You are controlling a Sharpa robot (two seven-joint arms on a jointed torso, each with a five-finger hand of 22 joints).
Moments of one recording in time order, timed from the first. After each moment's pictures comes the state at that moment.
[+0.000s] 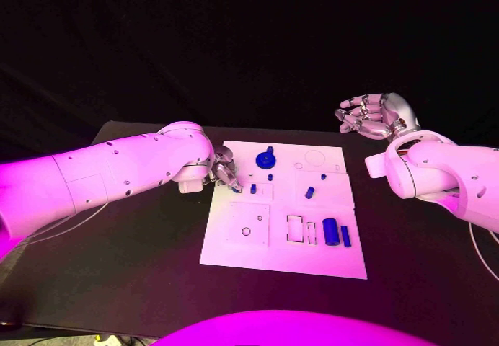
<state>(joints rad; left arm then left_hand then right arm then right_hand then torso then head) 1.31 -0.59 -0.12 1.28 -1.03 0.24 -0.53 1.14 -0.18 0.75 0.17 0.13 0.82 0.06 0.92 0.59 1.25 -0.03 1.15 0.68 1.46 -0.07 1.56 1.31 0.06 1.43 0.04 1.46 1.31 1.31 -0.88 -0.16 1.46 -0.48 -0.71 0.24 1.34 -0.18 0.31 0.27 0.32 0.81 0.21 0.26 0.32 1.05 0.15 0.26 0.16 1.13 0.10 0.21 0.42 0.18 1.09 0.20 0.07 0.33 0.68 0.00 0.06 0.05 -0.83</state>
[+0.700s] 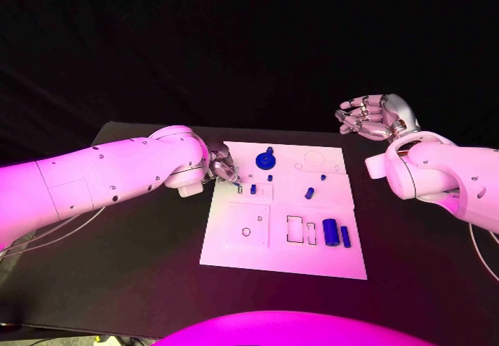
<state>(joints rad) 1.31 -0.64 -0.11 1.36 -1.00 0.07 -0.52 1.14 -0.17 0.75 0.17 0.13 0.82 0.06 0.92 0.59 1.25 -0.03 1.15 0.68 1.46 -0.07 1.56 1.31 0.06 1.44 0.04 1.46 1.31 1.31 -0.89 -0.16 1.46 -0.48 -0.71 0.24 1.34 -0.18 0.31 0.27 0.32 0.81 0.21 0.26 0.32 1.05 0.15 0.26 0.16 1.13 0.10 0.20 0.42 0.18 1.09 0.20 0.07 0.33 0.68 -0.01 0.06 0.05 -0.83</state>
